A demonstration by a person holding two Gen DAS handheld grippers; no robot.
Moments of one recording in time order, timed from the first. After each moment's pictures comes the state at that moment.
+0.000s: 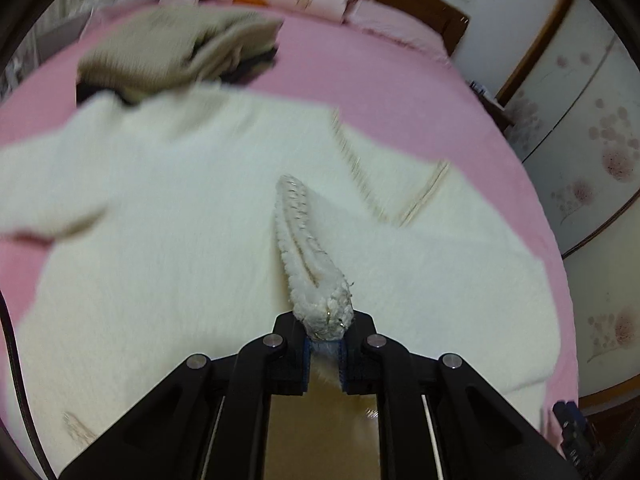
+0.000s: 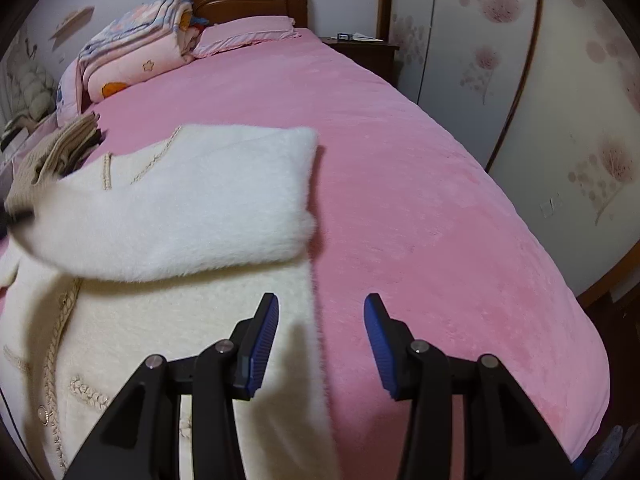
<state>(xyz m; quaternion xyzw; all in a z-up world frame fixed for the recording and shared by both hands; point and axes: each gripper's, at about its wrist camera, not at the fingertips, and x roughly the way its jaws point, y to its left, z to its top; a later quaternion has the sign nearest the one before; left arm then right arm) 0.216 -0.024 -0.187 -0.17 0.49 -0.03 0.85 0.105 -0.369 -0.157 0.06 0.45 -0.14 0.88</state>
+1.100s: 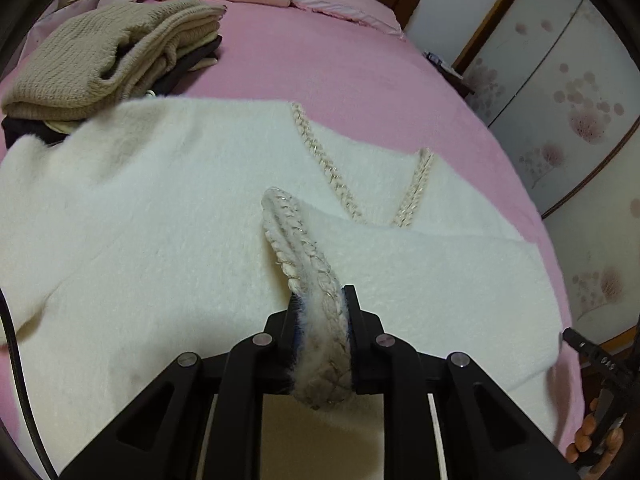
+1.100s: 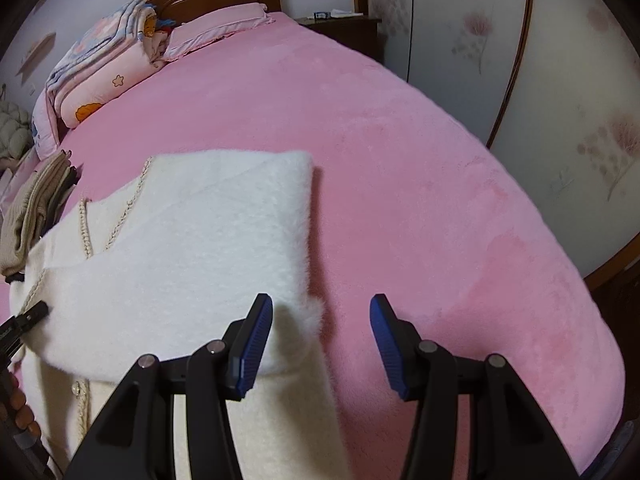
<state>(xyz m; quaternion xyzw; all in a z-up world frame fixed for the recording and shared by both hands) 0.279 -0.023 -0.198 -0.11 0.50 -0.13 0.85 0.182 -0.406 -0.158 0.15 0.48 -0.14 0.85</state>
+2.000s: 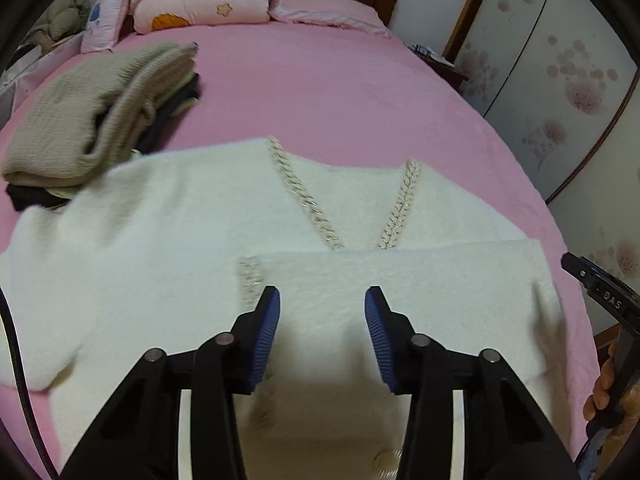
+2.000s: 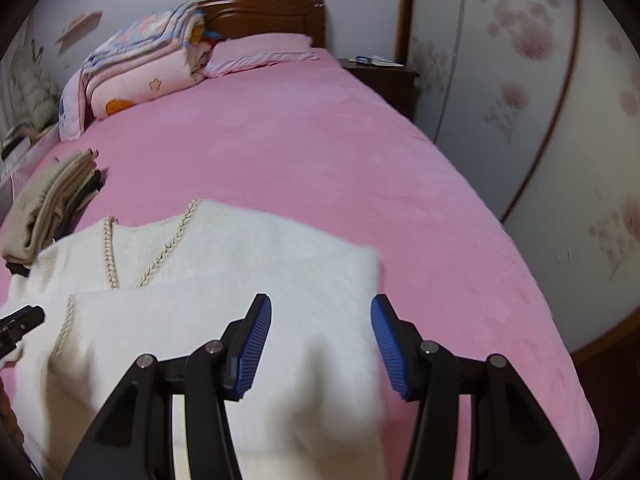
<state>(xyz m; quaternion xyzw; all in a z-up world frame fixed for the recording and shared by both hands) 0.290 -0.054 -0.166 -0.05 0.49 -0.12 0.86 0.264 -0.353 -0.125 0.04 0.44 -0.12 0.89</state>
